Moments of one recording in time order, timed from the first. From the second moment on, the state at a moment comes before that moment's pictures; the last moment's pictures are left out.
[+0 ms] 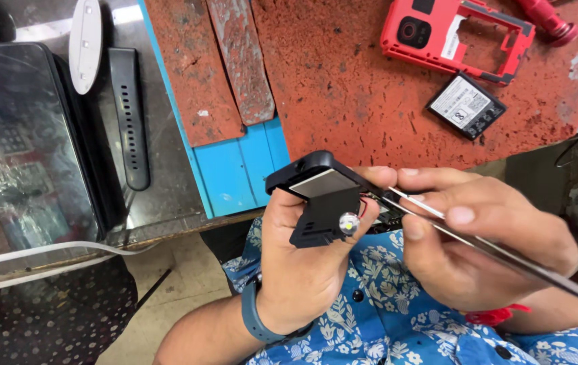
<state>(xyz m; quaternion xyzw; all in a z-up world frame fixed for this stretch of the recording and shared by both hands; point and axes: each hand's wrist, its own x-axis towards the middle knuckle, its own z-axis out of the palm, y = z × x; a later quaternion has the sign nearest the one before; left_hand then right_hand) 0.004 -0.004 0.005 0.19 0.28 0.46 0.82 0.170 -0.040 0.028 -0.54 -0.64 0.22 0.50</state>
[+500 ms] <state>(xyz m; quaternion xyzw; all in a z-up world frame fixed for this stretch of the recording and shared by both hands) 0.003 -0.003 0.004 0.17 0.28 0.46 0.83 0.167 -0.028 0.044 -0.56 -0.70 0.16 0.41</state>
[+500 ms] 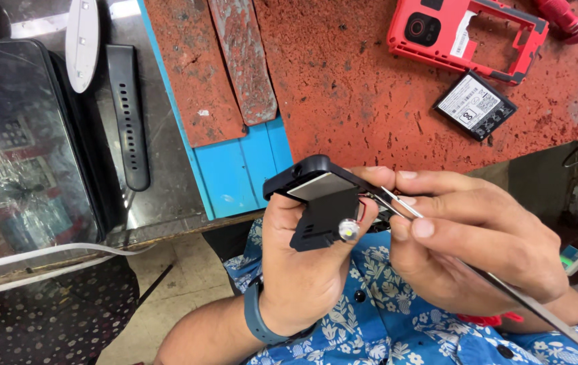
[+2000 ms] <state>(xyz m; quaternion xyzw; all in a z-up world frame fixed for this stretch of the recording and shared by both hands) 0.006 -0.005 0.021 0.20 0.26 0.48 0.81 0.170 -0.054 0.039 -0.68 -0.51 0.32 0.41</state>
